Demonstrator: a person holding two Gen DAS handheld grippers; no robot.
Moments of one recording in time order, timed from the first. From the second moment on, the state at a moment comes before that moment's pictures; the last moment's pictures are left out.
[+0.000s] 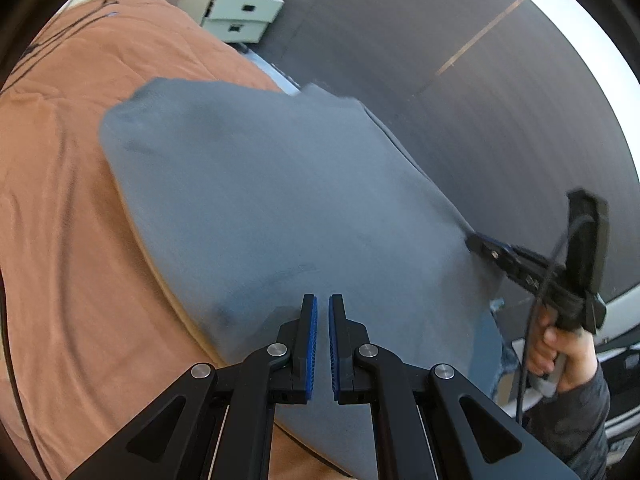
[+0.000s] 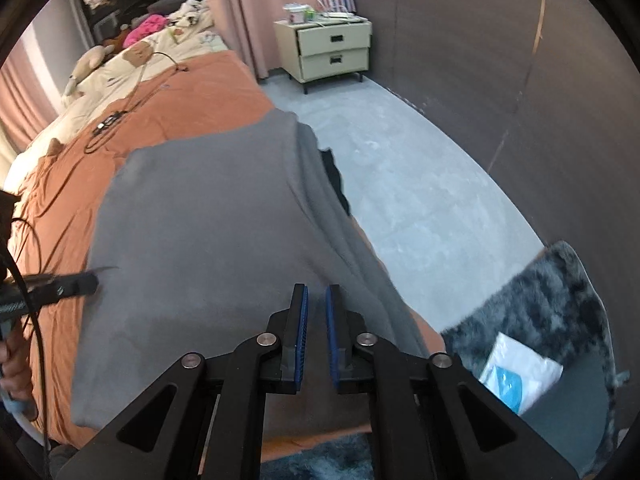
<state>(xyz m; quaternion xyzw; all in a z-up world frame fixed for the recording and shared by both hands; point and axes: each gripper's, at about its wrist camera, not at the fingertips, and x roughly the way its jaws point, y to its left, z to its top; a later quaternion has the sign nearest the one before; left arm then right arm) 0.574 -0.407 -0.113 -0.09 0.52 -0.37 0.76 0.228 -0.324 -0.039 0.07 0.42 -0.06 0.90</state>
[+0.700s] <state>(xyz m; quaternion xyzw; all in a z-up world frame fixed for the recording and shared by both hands) 0.509 -0.437 -0.134 -0.08 0.56 -0.39 0.72 0.199 -0.323 -0.038 0.15 0.43 -0.11 0.88</state>
